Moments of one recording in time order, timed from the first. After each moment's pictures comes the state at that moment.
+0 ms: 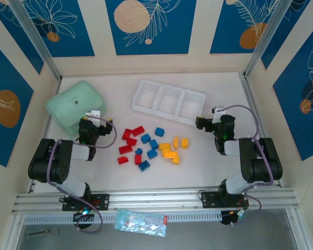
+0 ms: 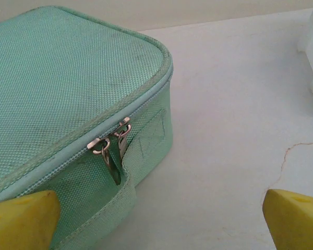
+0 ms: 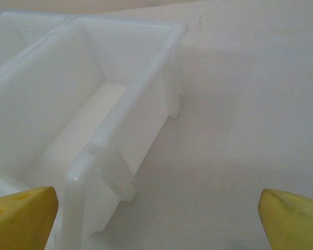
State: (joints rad) left arm -0.08 1.56 0.36 0.86 -0.05 0.06; right arm 0.01 1.52 0.41 0.69 -0.16 0.09
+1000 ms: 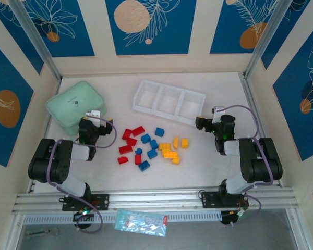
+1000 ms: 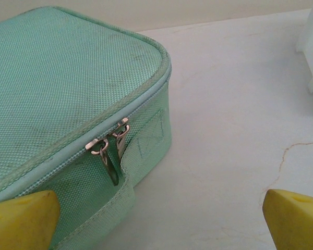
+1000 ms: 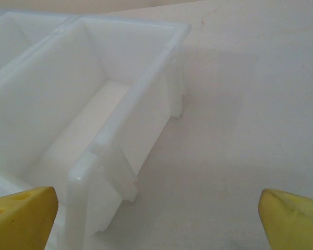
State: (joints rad) left arm -0.08 1.56 0.36 0.86 -0.05 0.06; right arm 0.00 1.52 0.41 0.69 -0.17 0.09
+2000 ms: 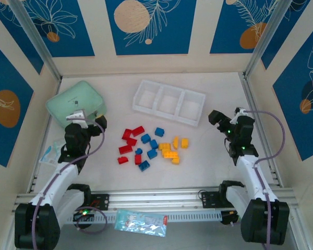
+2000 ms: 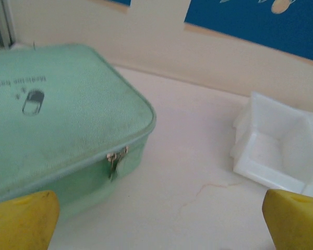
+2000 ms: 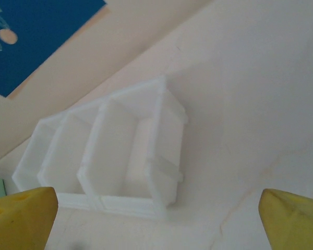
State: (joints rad) left arm -0.08 0.88 0.38 0.21 -0.02 -0.32; right arm -0.11 0.89 0.47 -0.03 -0.23 0.59
